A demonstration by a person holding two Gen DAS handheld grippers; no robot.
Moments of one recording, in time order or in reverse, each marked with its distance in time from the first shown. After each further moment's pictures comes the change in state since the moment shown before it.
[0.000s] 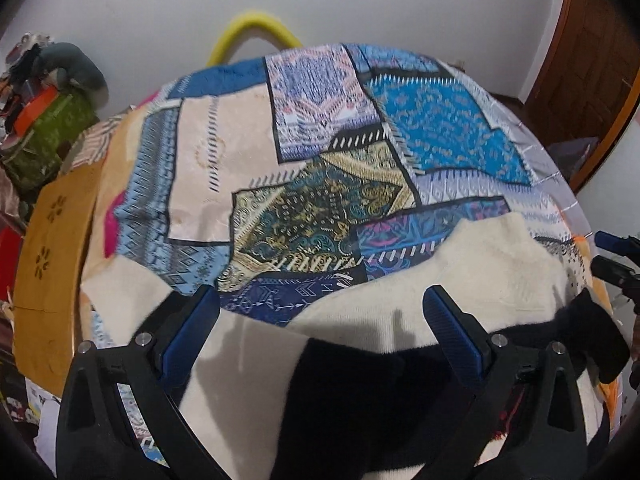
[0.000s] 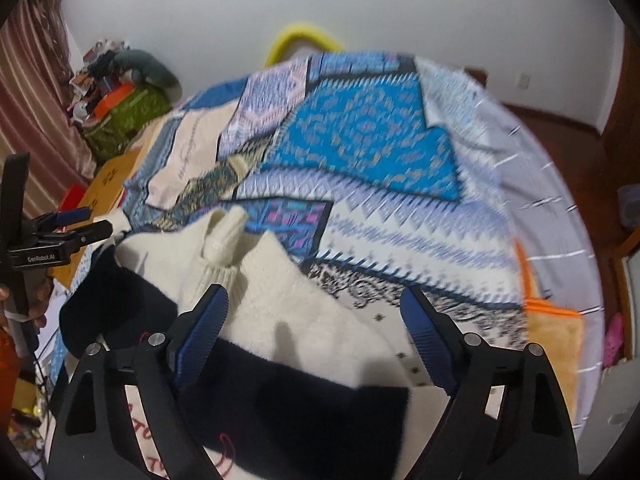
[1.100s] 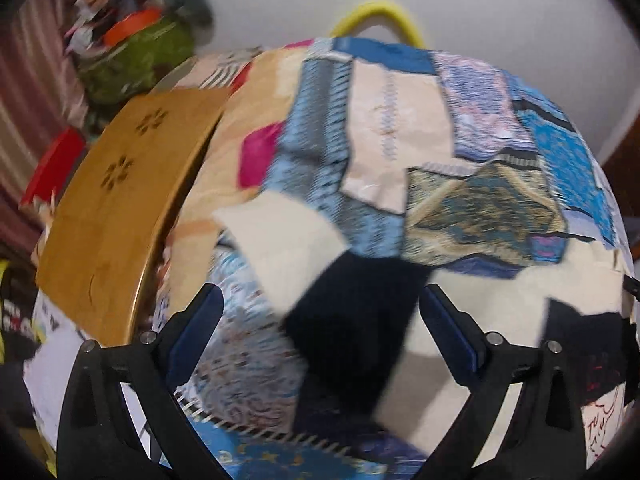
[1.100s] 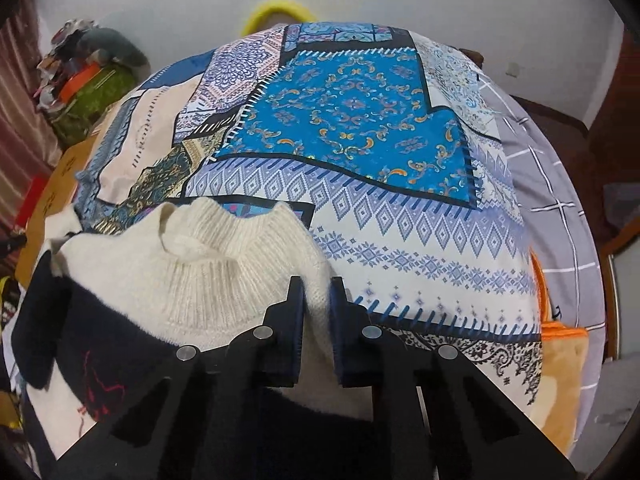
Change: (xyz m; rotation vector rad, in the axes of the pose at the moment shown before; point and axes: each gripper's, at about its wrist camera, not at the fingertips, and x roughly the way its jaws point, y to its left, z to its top) left arm -0.006 0.170 -0.051 -0.325 0.025 0.193; right arm 0.064 -0.006 0.023 0.003 0.062 -0.124
